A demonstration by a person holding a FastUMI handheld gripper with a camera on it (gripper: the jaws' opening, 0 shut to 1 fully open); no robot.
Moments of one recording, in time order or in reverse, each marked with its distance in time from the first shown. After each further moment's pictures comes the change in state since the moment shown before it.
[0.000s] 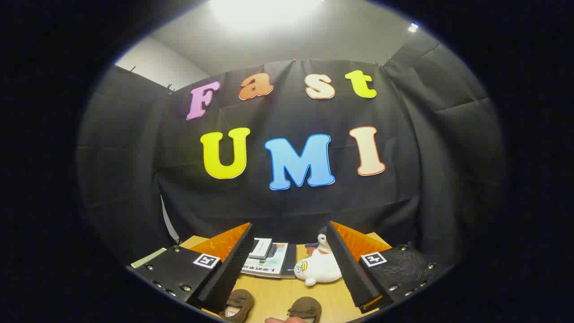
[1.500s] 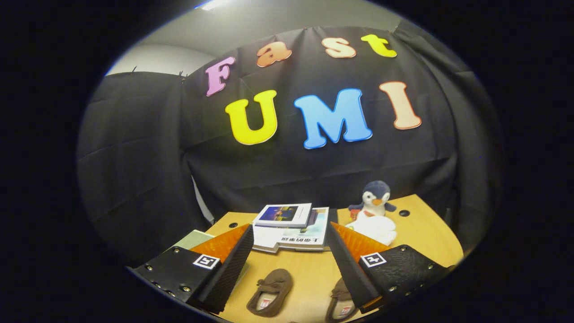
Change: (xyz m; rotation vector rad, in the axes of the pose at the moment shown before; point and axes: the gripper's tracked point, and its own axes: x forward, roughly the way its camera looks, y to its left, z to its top) arm 0.006 0.094 -0.108 0.116 0.277 0.252
